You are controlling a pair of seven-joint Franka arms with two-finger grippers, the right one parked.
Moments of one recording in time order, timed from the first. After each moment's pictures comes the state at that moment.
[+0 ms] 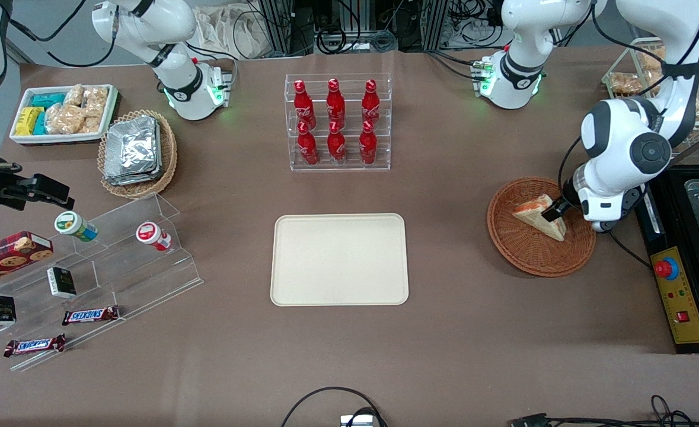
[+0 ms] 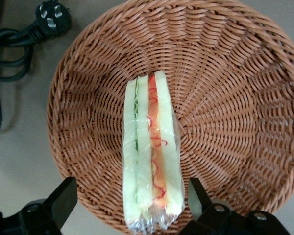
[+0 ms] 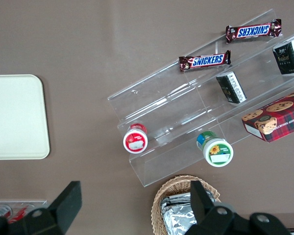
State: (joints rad) arm 0.13 0.08 -0.13 -2.37 0.03 2.30 -0.82
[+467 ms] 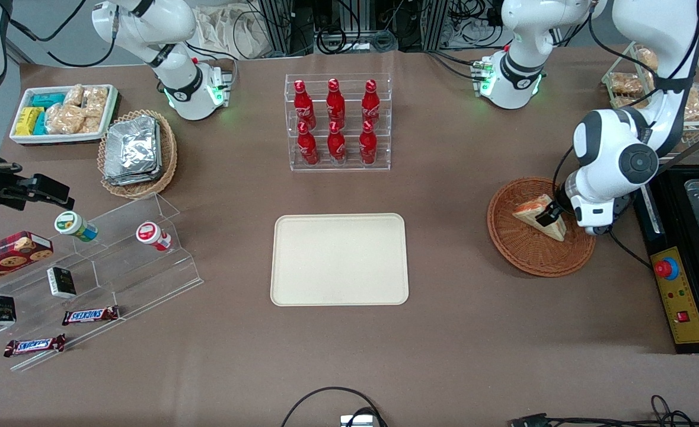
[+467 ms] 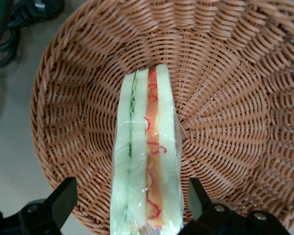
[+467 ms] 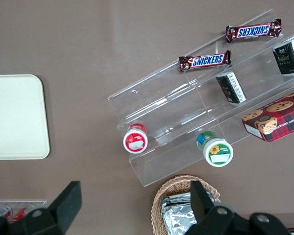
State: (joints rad) arm 0.13 0.14 -0.14 -2.38 0.03 2.34 -0.85
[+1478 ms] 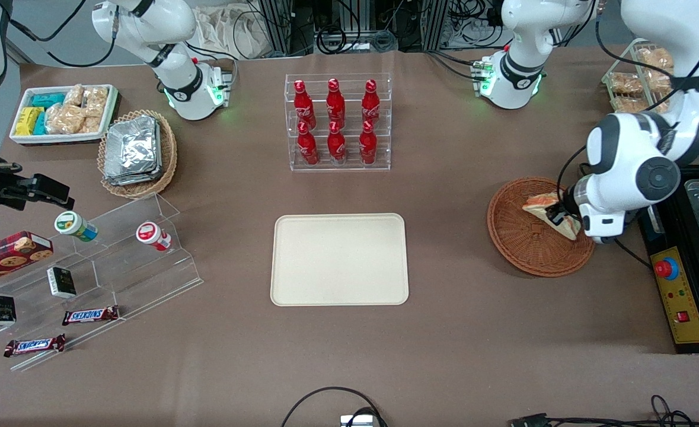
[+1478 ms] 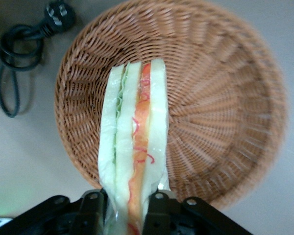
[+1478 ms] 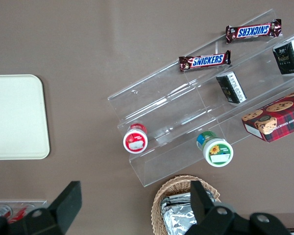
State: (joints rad) arm 0.13 0.13 -0.18 -2.09 0.03 1.96 -0.86
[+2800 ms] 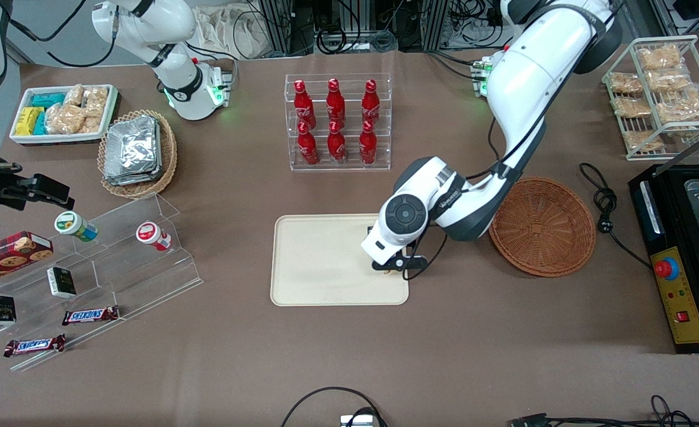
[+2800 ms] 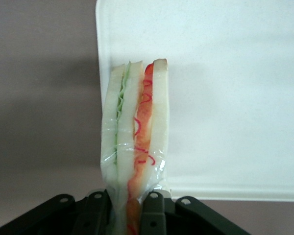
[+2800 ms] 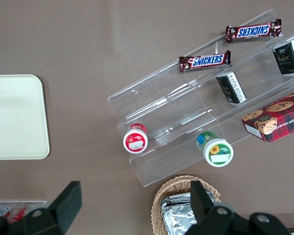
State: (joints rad) arm -0.28 0.79 -0.48 -1.39 0.21 1.93 -0.78
